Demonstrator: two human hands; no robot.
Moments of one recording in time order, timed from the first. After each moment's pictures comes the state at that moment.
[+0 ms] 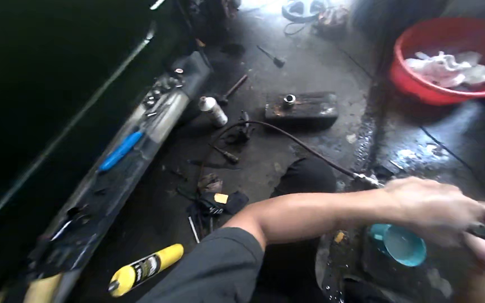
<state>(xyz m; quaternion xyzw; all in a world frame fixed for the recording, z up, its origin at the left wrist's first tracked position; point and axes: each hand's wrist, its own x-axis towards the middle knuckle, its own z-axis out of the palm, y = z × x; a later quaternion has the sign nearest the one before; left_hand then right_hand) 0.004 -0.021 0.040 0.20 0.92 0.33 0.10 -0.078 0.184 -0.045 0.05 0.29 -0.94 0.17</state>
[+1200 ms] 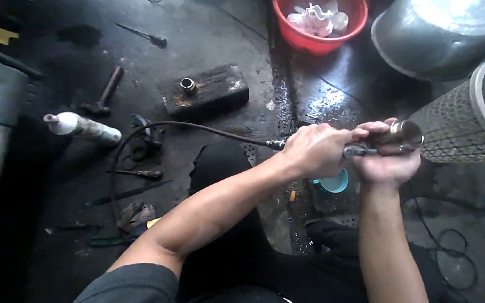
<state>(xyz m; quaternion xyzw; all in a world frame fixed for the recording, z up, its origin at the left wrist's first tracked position) 0.007 -0.003 0.027 0.16 0.94 0.31 0.00 -0.042 0.167 -0.015 0.02 0.19 -0.97 0.12</state>
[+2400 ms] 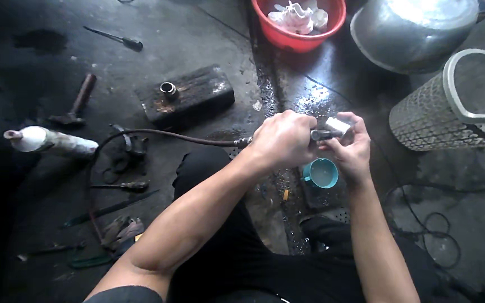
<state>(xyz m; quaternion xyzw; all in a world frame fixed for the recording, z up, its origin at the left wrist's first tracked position) -0.005 -0.033 0.041 0.11 0.95 0.29 0.09 -0.041 0.172 -0.036 -0.09 0.74 -0.66 0.04</state>
